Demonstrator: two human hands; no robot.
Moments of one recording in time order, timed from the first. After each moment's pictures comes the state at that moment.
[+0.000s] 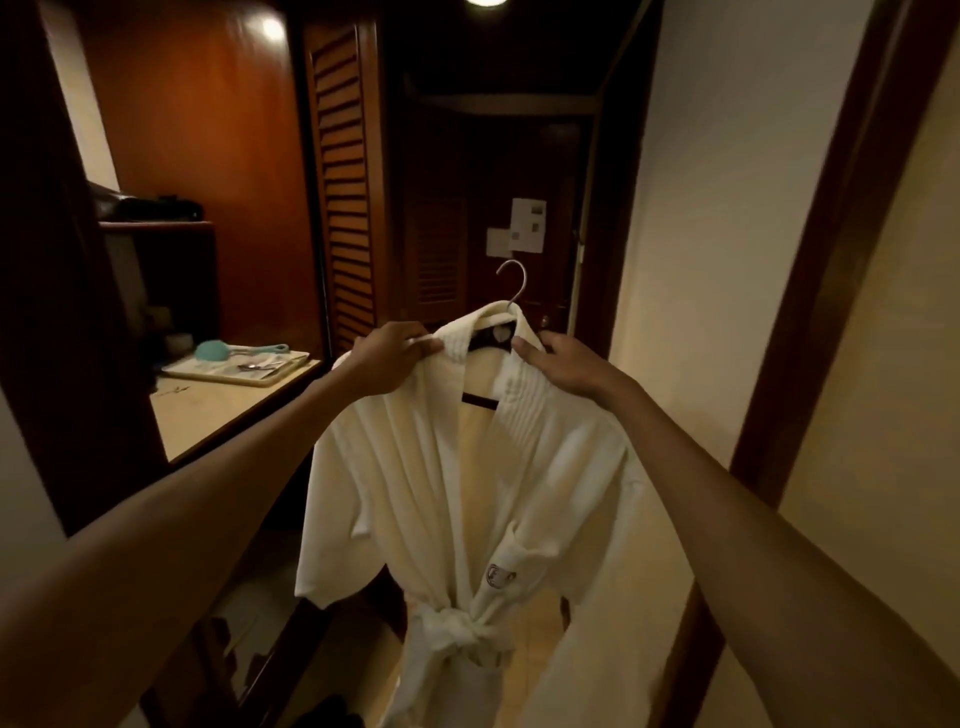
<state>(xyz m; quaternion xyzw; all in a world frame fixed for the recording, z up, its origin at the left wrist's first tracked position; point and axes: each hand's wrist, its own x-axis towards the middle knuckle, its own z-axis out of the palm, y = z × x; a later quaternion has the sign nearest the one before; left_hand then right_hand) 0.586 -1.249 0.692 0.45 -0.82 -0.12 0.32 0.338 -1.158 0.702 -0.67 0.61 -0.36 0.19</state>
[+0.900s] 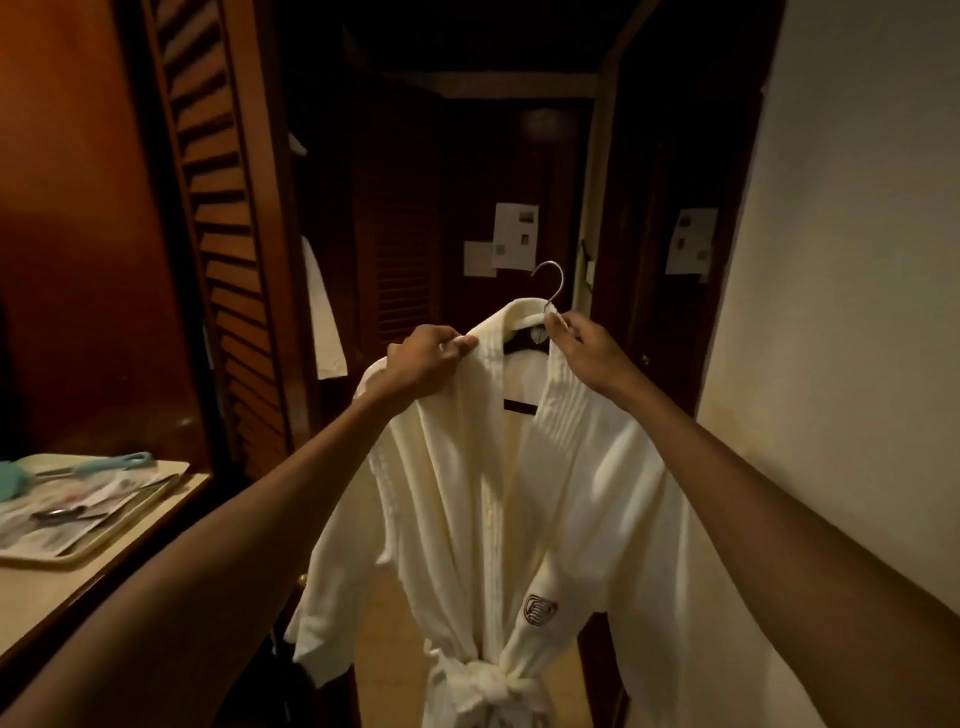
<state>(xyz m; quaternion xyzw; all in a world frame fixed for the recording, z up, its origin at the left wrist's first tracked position) 0.415 -1.767 0.690 0.43 -0.80 -0.20 0.38 0.193 -1.679 0.701 -0.62 0.62 -0.49 0.08</state>
